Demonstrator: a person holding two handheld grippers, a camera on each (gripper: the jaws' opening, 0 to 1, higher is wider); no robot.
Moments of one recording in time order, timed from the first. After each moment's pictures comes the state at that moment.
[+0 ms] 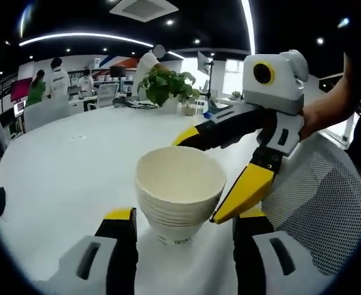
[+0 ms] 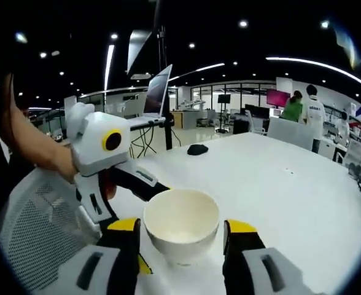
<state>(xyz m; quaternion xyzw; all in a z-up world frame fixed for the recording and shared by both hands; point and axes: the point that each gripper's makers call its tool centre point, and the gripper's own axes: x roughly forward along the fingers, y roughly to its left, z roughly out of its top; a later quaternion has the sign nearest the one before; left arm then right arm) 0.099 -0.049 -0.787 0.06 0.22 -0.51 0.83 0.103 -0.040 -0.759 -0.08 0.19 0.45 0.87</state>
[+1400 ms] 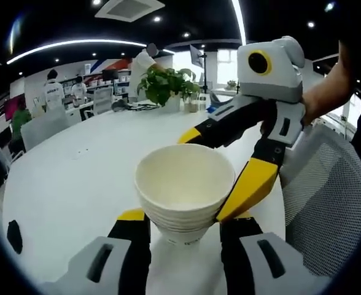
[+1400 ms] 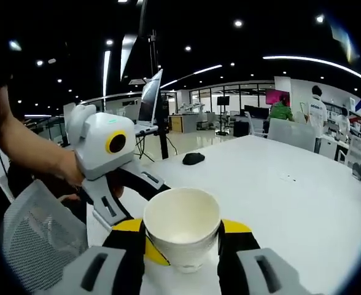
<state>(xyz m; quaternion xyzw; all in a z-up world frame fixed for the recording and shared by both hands) 0.159 -0.032 -0.773 0.12 0.21 -0.52 0.82 0.155 -0.024 -0.743 -0.06 0.19 0.45 0.87</state>
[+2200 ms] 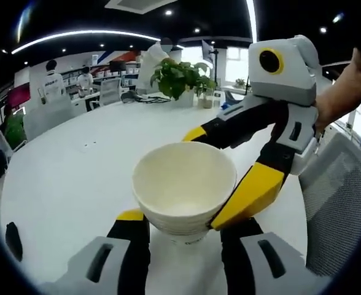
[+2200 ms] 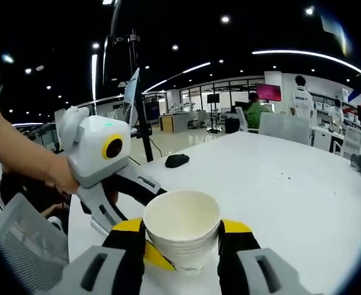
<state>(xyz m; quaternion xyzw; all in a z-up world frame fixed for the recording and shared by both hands) 0.216 -0.034 -0.794 0.11 0.23 -0.50 0.83 0.206 -0.024 -0.752 -0.04 0.20 0.43 0.88</state>
